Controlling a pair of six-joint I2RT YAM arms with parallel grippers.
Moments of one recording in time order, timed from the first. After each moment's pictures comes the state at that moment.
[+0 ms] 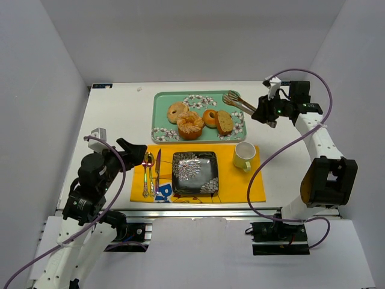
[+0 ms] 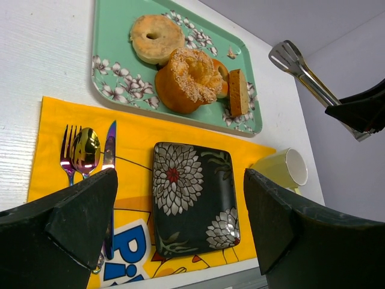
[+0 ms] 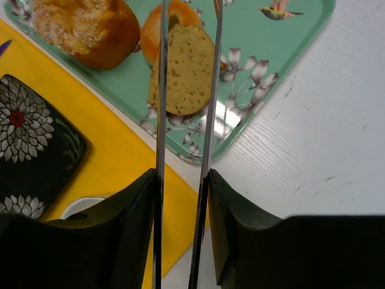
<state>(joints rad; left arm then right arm) -0.32 0.47 0.73 -0.50 -0.05 -0.65 -0.02 1.56 1.33 -0.53 -0.68 -0.38</state>
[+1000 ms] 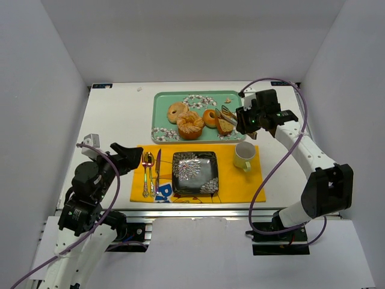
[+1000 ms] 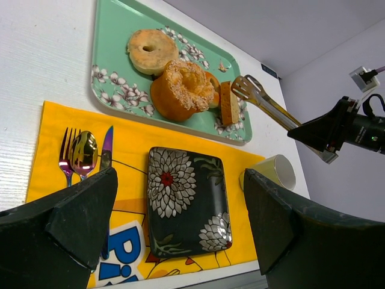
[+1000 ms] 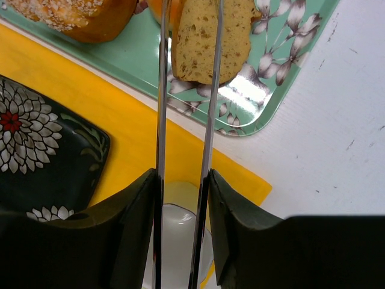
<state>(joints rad) -0.32 0.37 0.73 -0.54 -0.07 -0.68 0.30 1.48 1.25 -0.56 -0.23 -0.13</state>
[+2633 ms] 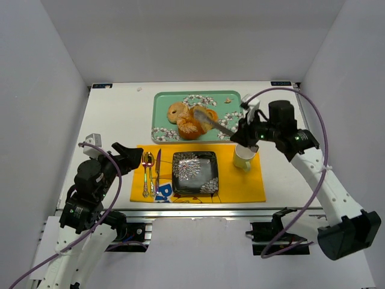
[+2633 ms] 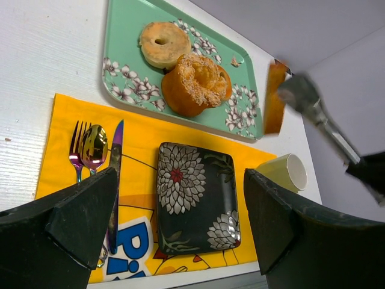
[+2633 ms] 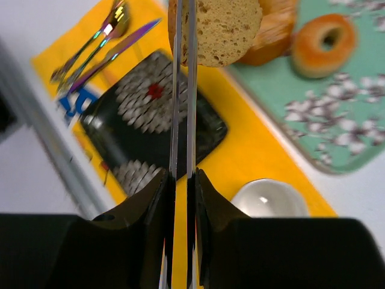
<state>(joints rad) -0.32 0.38 0.72 -0.56 -0.09 -0.67 0.36 1.14 1.14 -0.58 -0.55 -0.15</state>
